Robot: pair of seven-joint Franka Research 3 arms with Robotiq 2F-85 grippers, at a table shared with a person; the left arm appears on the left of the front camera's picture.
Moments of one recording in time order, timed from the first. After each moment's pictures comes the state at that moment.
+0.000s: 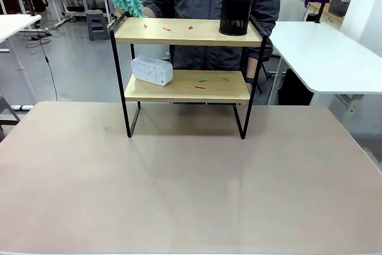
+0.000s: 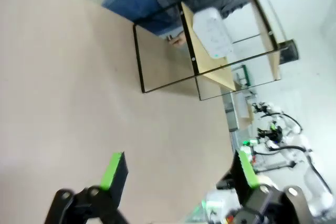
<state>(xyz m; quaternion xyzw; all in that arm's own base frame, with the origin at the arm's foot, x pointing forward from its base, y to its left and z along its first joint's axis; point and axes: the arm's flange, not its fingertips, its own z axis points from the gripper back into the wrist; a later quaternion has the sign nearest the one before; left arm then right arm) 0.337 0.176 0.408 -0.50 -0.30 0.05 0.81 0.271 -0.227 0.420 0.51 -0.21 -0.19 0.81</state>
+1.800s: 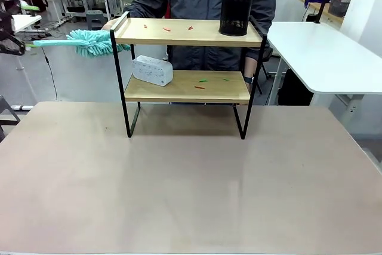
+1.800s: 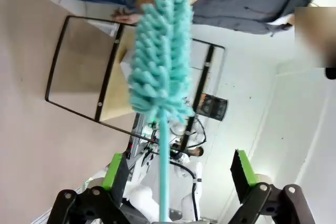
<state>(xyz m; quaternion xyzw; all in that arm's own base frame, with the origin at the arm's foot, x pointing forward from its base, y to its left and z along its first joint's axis) 0.568 0.130 0.500 -0.63 -0.03 0.20 0.75 0.247 -0.219 0.444 0.51 -0.20 -0.16 0.82</state>
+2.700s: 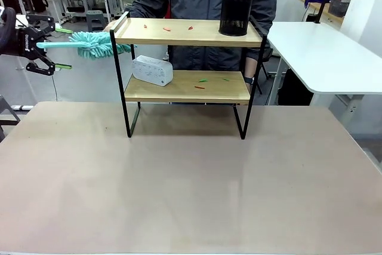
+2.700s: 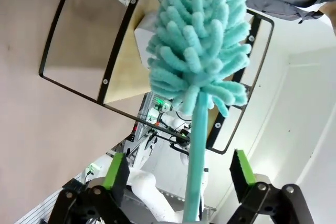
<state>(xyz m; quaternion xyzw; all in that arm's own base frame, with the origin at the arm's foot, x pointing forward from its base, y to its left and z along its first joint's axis) 0.550 0.068 0.475 -0.62 0.01 0.19 0.76 0.247 -0.219 0.444 0.51 -0.20 -0.16 0.82</state>
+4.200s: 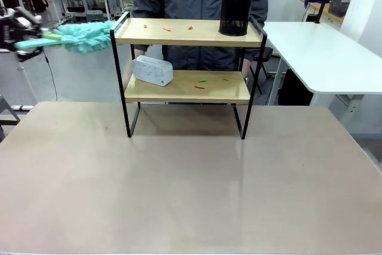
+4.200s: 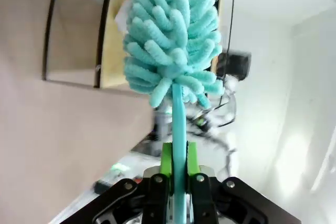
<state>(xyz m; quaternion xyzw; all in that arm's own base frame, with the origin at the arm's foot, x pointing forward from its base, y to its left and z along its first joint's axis) 0.497 0.102 0.520 -0.60 -0.06 0.07 0.79 0.247 -0.219 0.444 0.51 -0.20 -0.16 0.82</state>
